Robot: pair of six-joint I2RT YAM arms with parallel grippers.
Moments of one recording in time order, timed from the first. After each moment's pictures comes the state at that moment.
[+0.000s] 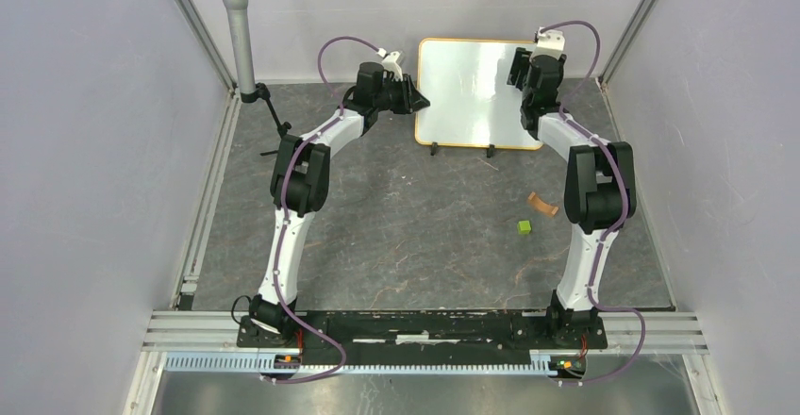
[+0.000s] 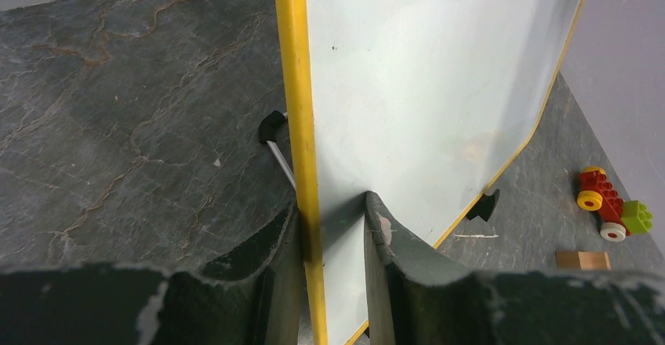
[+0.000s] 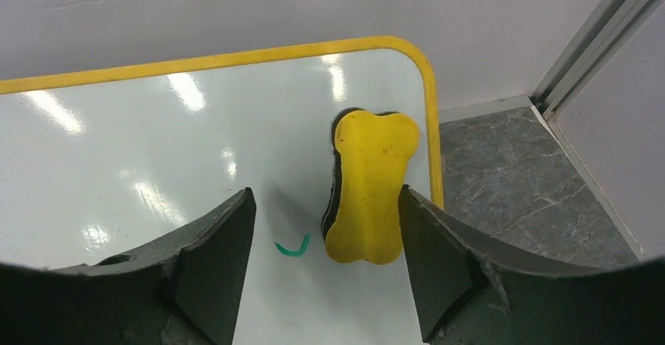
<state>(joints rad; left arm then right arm) -0.36 2.45 1.98 0.11 0.50 -0.38 0.09 2.05 1.50 0.43 0.31 0.05</state>
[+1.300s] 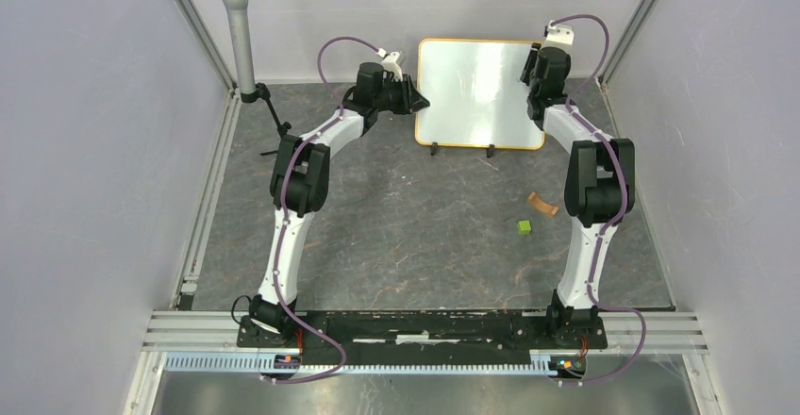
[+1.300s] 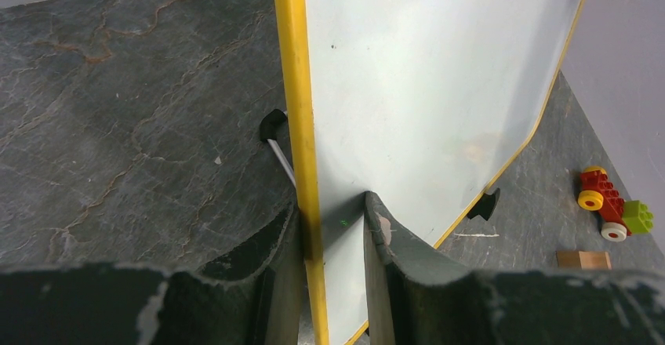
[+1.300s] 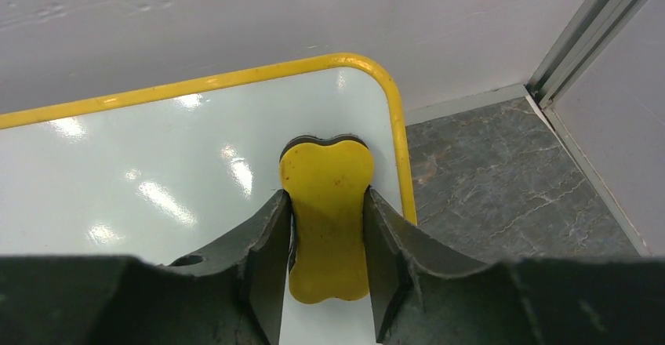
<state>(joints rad) -0.36 2.45 1.98 0.11 0.49 -0.38 0.05 2.11 1.62 0.31 0.30 0.10</state>
